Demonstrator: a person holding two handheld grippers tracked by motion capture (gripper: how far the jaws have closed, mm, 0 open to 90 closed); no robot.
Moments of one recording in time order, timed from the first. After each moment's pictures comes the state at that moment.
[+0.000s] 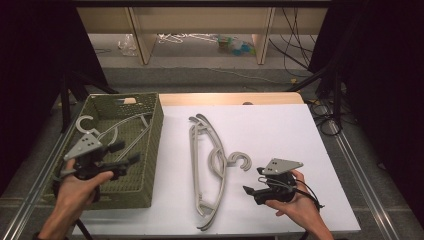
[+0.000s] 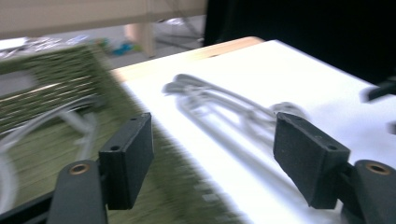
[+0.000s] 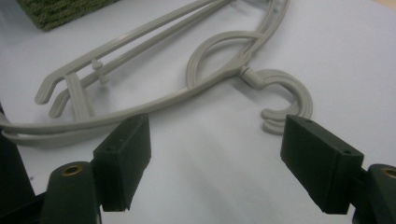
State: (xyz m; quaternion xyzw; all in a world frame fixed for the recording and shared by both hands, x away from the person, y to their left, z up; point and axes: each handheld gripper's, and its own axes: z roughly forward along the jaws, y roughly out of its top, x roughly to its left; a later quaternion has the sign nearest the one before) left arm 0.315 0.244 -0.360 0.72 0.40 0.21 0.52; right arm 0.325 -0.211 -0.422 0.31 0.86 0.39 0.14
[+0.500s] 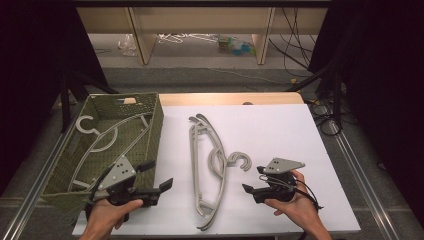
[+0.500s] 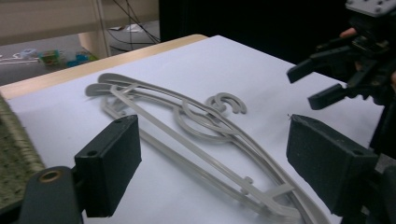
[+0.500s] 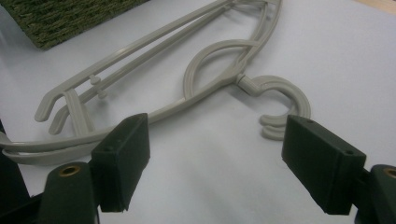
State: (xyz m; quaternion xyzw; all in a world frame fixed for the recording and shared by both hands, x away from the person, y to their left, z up) left arm 0.281 0.182 -0.391 0.74 0.34 0.17 0.55; right arm 0.325 -0.211 -0.424 0.32 0.84 0.41 0.14
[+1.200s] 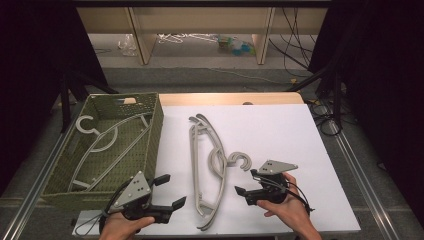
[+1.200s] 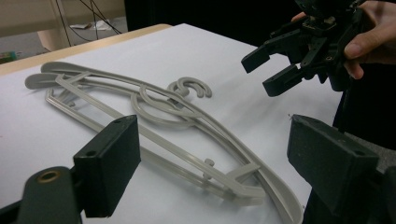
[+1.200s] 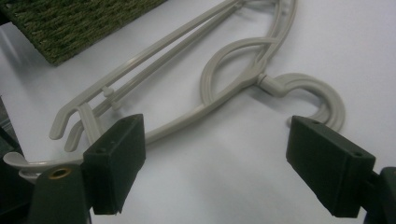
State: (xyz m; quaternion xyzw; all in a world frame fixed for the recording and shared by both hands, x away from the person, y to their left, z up) left arm 0.269 0.163 -0.421 0.76 0.30 0.14 0.56; right arm 0.325 -0.194 -0.438 0.35 0.83 0.42 0.11
